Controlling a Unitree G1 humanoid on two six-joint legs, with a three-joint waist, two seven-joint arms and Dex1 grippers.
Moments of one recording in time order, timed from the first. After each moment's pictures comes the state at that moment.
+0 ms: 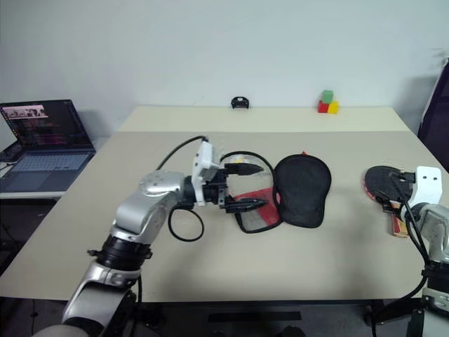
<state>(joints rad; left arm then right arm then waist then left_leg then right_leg) -0.75 0.38 -0.19 0.06 -0.39 0.33 -1.11 -0.48 -0.69 -0.45 0.19 0.25 0.97 0.34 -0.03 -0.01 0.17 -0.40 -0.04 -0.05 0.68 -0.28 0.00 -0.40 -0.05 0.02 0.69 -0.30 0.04</state>
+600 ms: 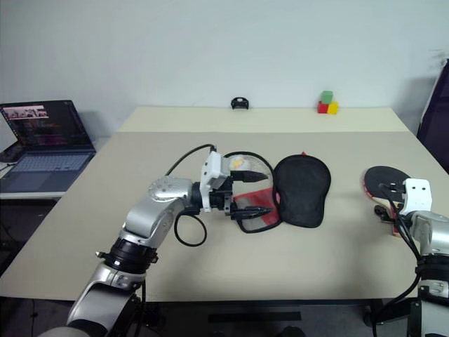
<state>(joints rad) -0.72 0.37 -0.21 0.08 -0.35 0.30 -1.12 -0.55 -0.71 -0.35 0.45 0.18 0.85 0.33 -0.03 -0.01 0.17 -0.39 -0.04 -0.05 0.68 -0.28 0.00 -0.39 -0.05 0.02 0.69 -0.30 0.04</state>
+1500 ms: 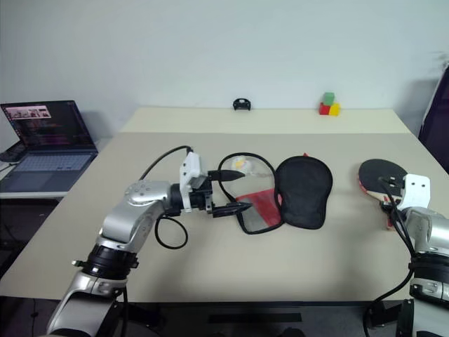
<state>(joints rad) -0.65 0.48 -0.12 0.04 -0.35 0.32 -1.07 -0.57 -0.62 -0.43 0.18 0.27 1.04 0.16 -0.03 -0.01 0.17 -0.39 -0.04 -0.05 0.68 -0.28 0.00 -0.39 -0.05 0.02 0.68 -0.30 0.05</state>
